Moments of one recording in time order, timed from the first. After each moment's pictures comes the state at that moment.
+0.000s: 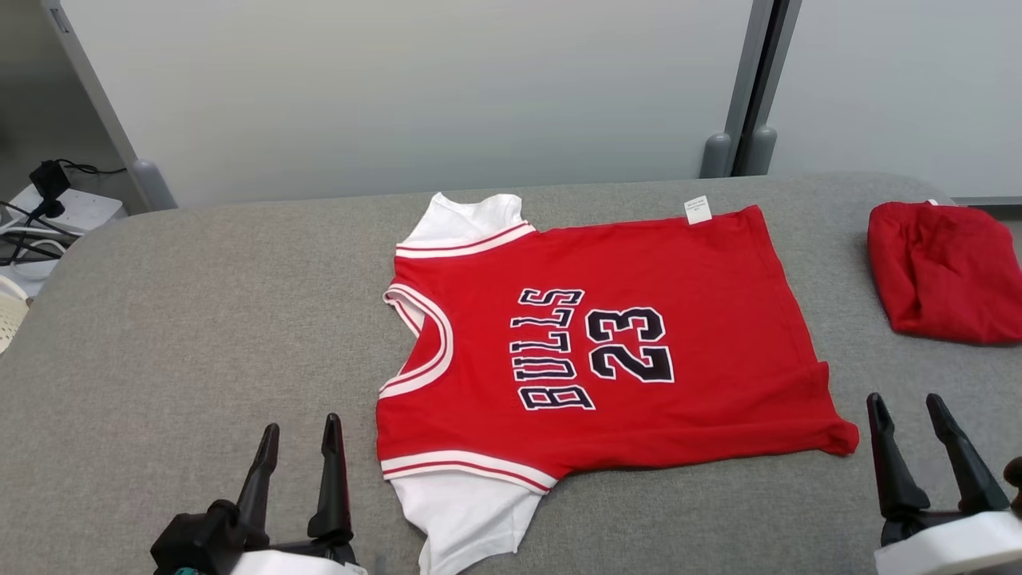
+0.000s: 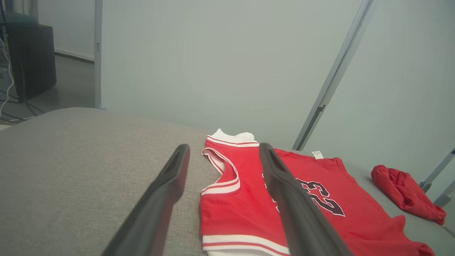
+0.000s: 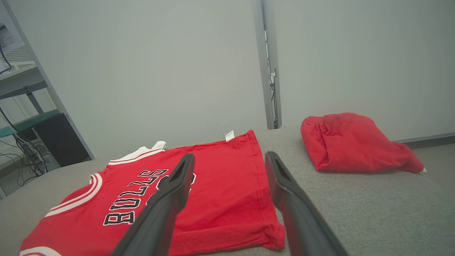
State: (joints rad) left arm 0.08 0.07 -0.20 0.09 -0.47 0.13 -0.26; right arm -0.01 -0.23 0.05 0.22 0.47 0.13 -0.25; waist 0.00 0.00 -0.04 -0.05
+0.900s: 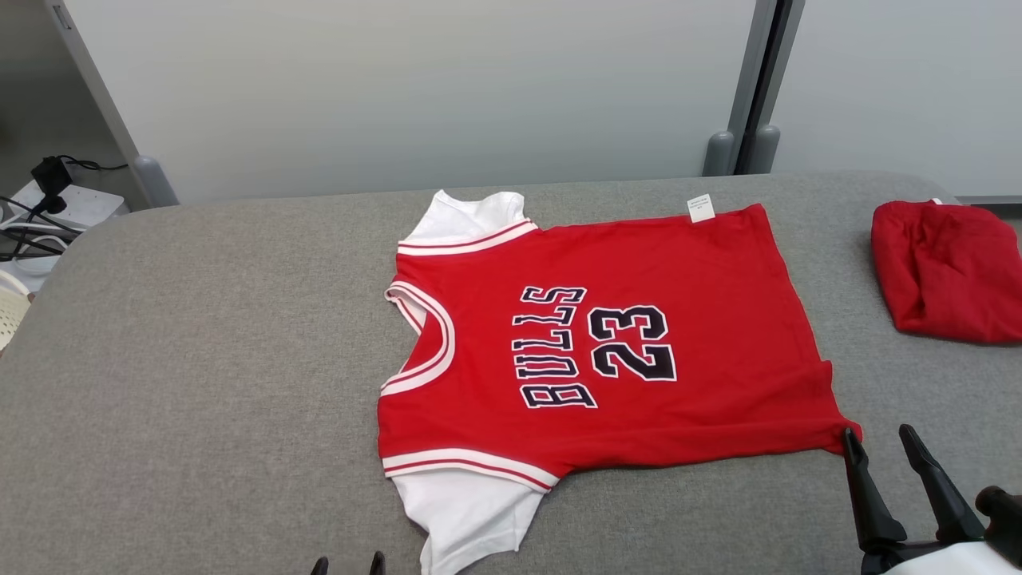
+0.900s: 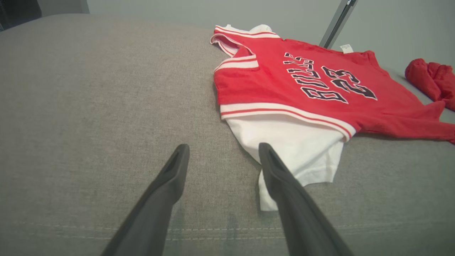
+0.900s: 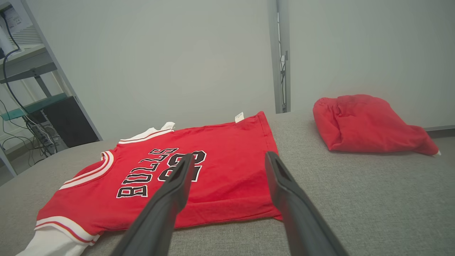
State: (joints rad) left arm 0.15 0.05 -0.24 0.35 -0.37 0.08 -0.23; right arm 0.07 -0.21 0.08 0.19 0.43 0.13 -0.25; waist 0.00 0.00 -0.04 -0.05
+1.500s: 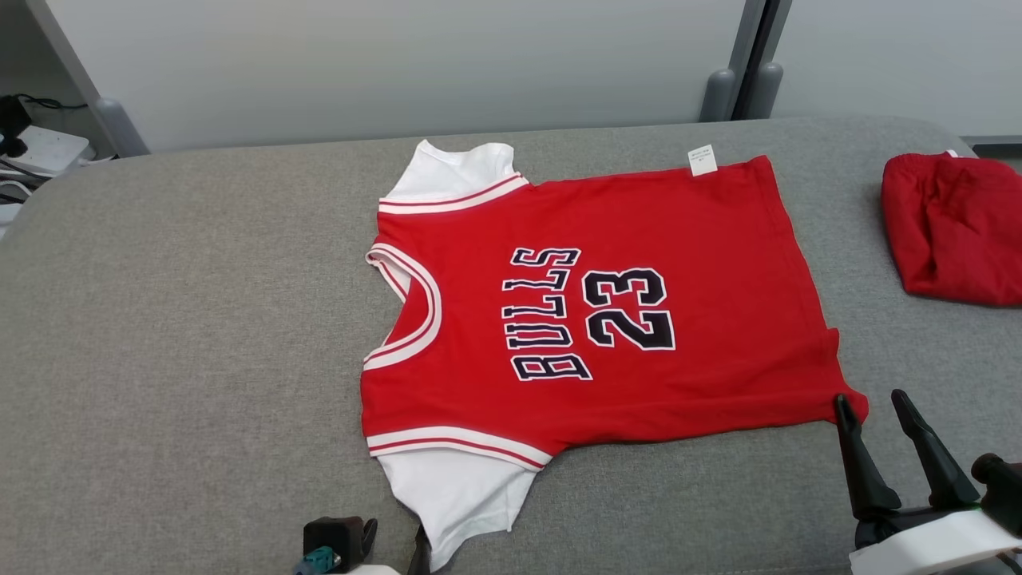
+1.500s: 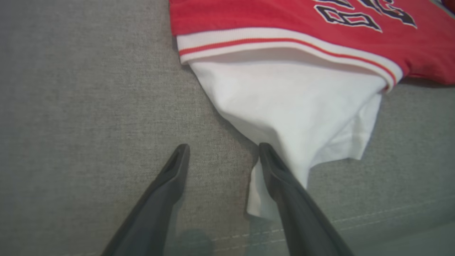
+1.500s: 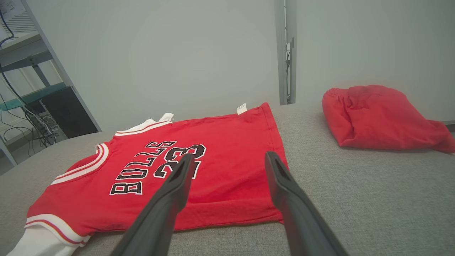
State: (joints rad) left arm -0.09 0.05 -0.43 0.63 -0.48 0.13 -0.12; right arm 0.02 -0.23 0.12 0.18 0.45 0.13 -0.25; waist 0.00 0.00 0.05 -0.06
